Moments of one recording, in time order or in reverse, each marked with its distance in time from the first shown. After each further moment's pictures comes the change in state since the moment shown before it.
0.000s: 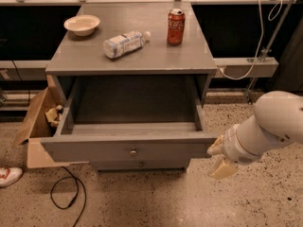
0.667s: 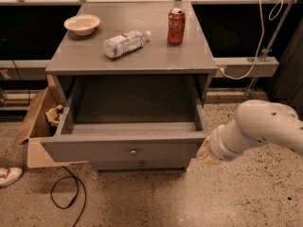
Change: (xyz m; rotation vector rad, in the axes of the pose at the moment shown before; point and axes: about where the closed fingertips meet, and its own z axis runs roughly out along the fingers) arm -0.004 -0.032 0.051 0.051 -0.014 -0.071
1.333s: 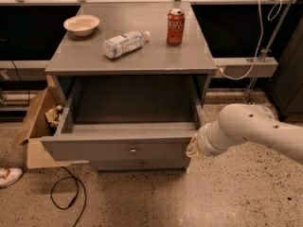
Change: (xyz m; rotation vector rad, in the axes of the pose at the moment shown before) arm -0.022 -0.031 0.044 0.057 -0.016 -0.103
